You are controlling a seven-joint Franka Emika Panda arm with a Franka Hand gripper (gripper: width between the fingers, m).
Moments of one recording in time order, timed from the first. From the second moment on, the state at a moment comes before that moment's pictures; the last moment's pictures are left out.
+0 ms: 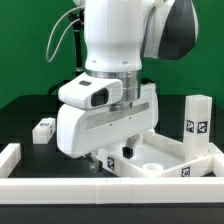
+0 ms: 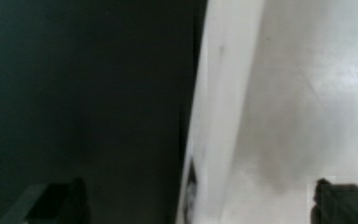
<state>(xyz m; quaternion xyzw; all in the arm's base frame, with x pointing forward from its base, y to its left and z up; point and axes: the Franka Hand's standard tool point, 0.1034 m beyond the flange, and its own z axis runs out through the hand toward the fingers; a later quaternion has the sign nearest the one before) 0.574 -0.037 0.013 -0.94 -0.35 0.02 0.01</state>
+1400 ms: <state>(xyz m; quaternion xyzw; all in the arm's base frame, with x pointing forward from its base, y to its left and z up) 0.596 -0.029 0.020 -0.89 -0.45 0.02 -0.01</state>
